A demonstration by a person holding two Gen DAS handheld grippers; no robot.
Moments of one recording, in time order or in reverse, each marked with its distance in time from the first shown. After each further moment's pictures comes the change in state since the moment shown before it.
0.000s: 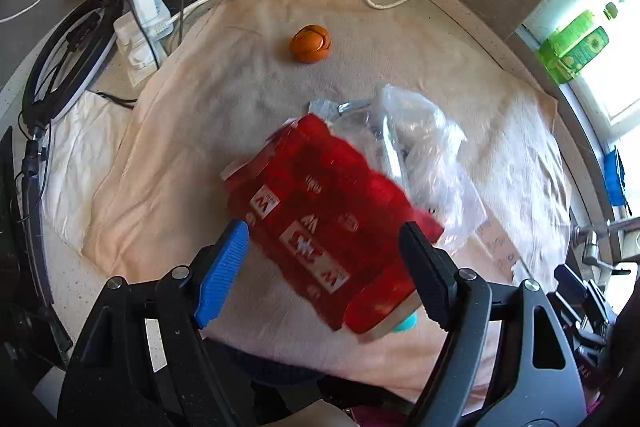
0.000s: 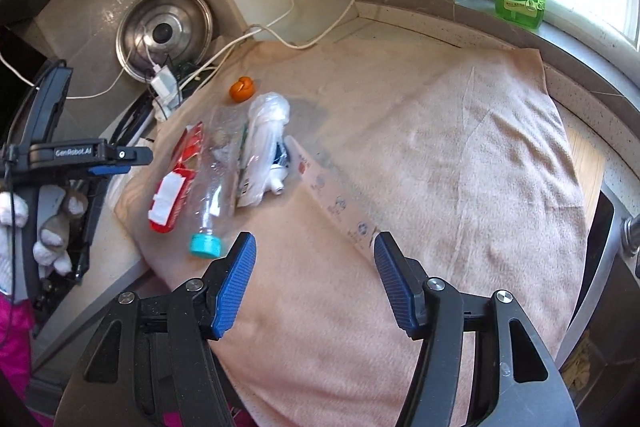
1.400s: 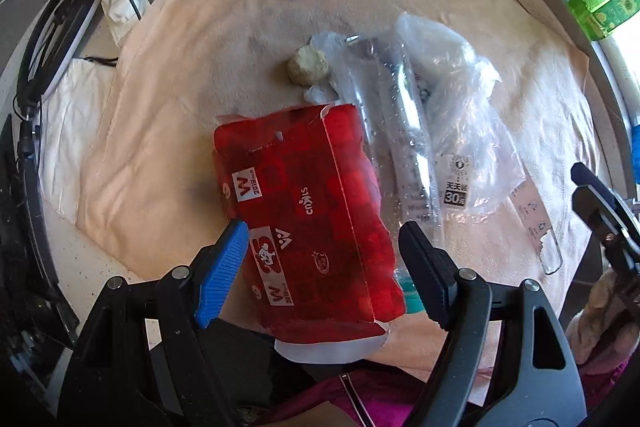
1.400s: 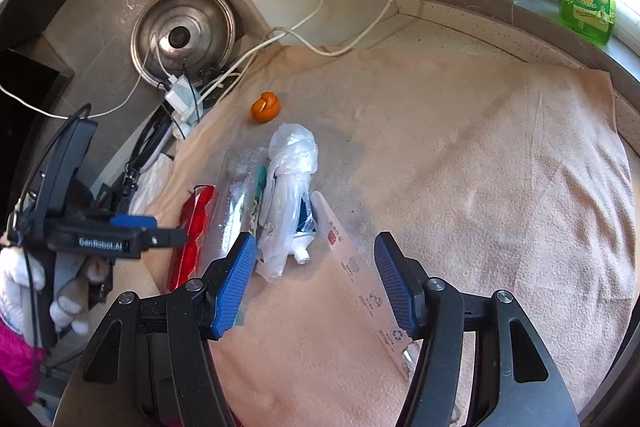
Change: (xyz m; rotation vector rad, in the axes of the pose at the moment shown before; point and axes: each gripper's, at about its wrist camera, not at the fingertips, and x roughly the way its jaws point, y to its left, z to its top) left arm 0.043 -0.014 -0.012 0.017 0.195 0.098; right arm 0.056 0.005 0.063 -0.010 0.052 0.167
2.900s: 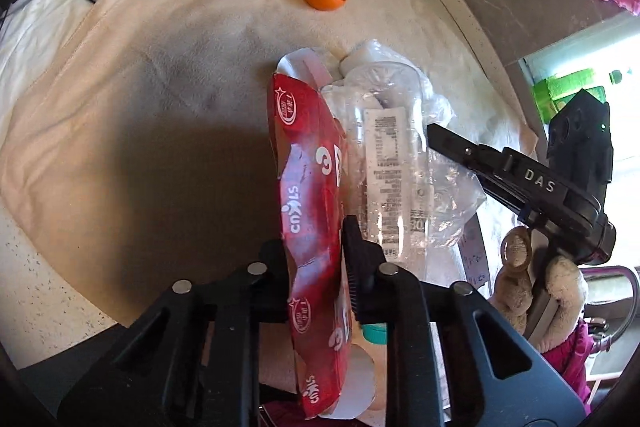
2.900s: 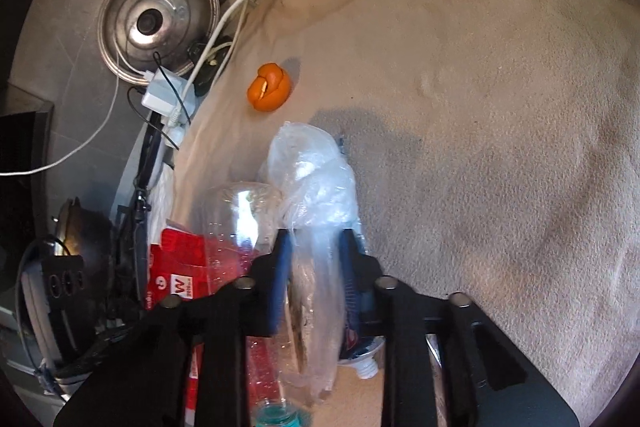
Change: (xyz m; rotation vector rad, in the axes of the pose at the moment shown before) left arm 0.013 0.039 -0.018 -0.211 -0.126 -0.346; right arm 0.123 0.000 0.054 0.164 0.204 0.105
